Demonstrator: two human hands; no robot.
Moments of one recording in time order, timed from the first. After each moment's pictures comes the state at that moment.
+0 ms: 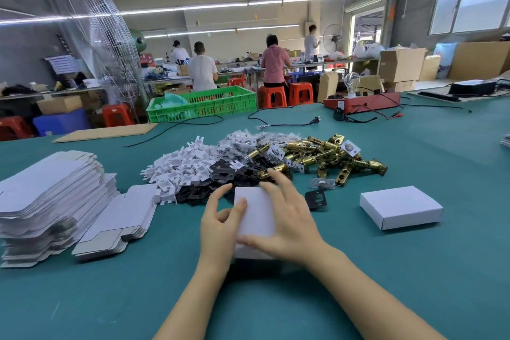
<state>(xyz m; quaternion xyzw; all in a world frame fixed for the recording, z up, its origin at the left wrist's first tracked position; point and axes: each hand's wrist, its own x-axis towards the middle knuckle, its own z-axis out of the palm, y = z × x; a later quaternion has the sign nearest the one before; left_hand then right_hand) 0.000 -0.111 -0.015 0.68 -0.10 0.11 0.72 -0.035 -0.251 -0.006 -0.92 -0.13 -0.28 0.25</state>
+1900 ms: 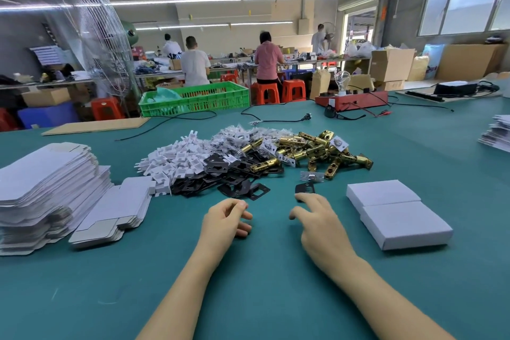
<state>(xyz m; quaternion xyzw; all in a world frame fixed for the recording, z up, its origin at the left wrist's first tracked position) -0.004 -0.111 -0.016 0.77 -0.08 -0.02 0.64 -0.085 -0.290 -0.008 -0.97 0.00 -0.21 0.14</state>
